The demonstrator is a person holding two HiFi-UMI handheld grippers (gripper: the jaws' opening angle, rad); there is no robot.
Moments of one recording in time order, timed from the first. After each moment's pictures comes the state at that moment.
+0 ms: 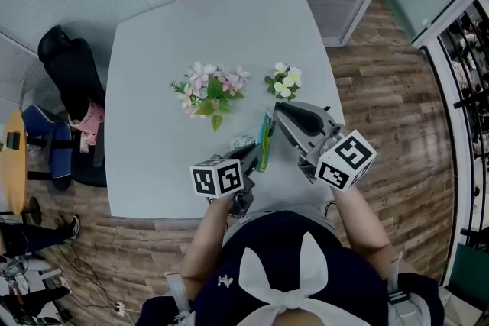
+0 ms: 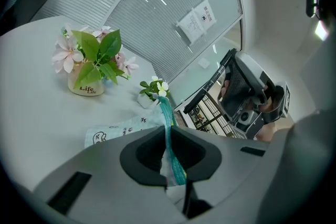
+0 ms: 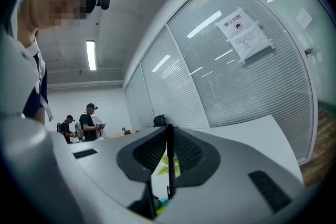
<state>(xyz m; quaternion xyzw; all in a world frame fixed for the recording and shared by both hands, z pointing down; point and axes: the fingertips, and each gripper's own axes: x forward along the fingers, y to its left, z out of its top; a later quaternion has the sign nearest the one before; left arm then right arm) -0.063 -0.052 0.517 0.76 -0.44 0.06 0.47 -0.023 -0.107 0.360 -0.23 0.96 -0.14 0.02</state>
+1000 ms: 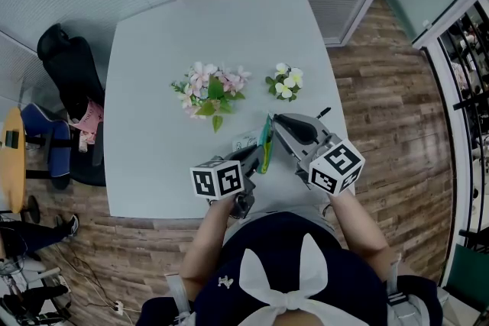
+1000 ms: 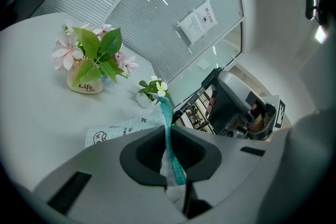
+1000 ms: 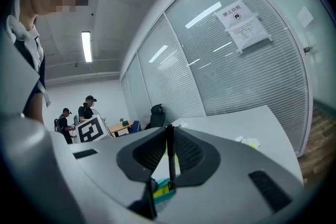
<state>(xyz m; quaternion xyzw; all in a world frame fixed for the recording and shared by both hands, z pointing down) -0.059 -0.051 0.514 0.76 -0.43 0.04 0.48 -0.027 -0.098 0.407 -0.24 0.96 -0.16 -0.03</state>
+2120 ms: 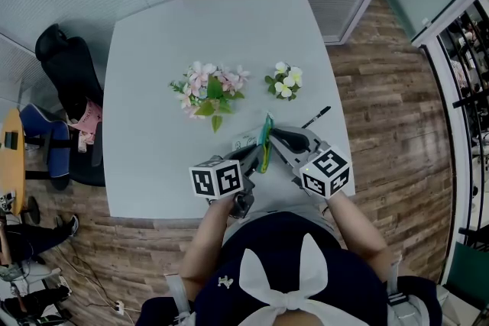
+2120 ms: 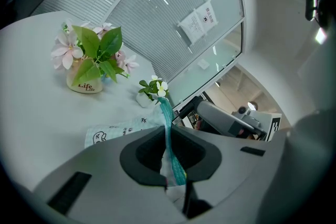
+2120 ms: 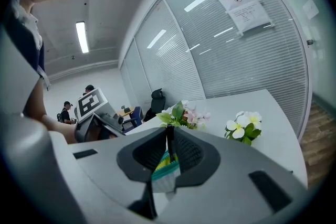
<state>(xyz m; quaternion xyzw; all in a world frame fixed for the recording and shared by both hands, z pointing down) -0.061 -0.053 0.515 0.76 -0.43 0.04 0.49 -0.034 -0.078 0.466 -0.22 0.95 -0.19 -0.11</state>
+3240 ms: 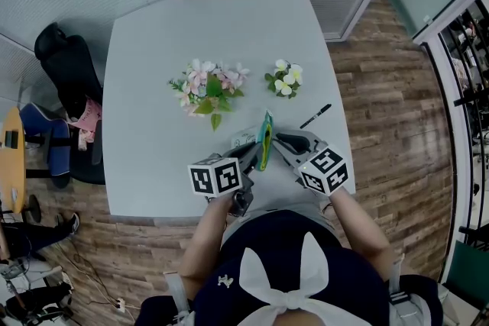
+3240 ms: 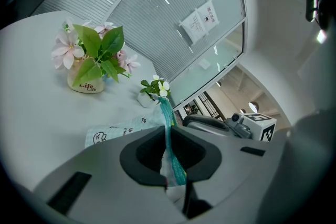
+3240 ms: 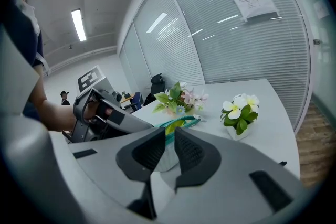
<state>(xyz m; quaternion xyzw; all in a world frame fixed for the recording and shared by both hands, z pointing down) -0.063 -0.054 0.518 0.76 -0.43 0.05 0.49 -0.023 -0.069 0.508 -0.21 0.94 -0.19 -0.19</state>
